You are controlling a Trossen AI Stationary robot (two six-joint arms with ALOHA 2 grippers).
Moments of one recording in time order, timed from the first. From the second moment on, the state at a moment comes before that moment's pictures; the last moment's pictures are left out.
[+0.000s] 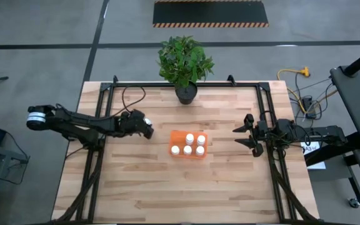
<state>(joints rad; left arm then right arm) 0.09 1.17 0.48 -0.24 -0.52 -0.78 0.03 0.05 0.01 0.11 -0.05 0.21</state>
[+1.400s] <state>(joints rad) 0.12 1.15 0.66 -0.12 -0.10 -0.39 0.03 0.05 0.01 0.11 -0.05 0.21</state>
